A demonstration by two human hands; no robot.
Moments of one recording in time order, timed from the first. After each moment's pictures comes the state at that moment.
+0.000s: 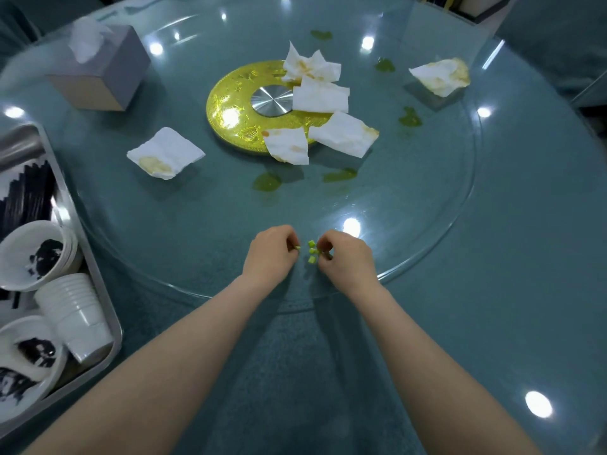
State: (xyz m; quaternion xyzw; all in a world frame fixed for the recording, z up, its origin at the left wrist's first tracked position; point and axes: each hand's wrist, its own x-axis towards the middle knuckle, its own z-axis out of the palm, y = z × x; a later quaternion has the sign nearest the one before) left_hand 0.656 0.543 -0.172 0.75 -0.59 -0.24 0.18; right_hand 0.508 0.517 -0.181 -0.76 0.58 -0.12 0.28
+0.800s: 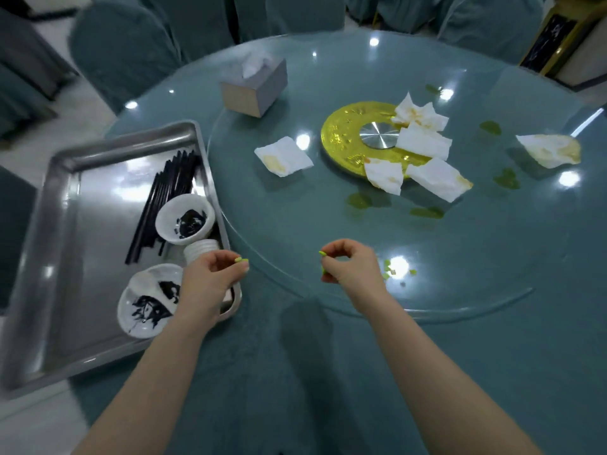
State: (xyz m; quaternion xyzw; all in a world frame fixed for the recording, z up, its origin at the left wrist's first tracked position) left_hand 0.826 0.718 -0.116 0.73 -0.16 -0.34 0.57; right_hand 0.639 0.591 -0.124 -0.55 0.49 -0.28 0.61
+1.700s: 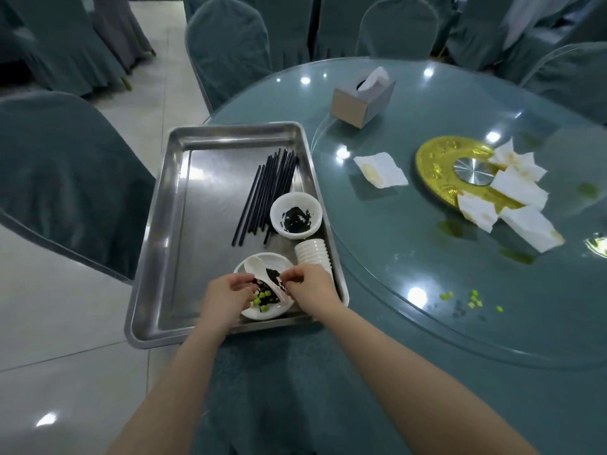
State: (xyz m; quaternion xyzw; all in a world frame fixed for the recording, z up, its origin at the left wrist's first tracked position) left_hand 0.960 0.857 -0.139 0.80 -0.08 -0.35 0.49; right_hand 0.852 0.730 -0.139 -0.75 0.41 -0.02 0.51
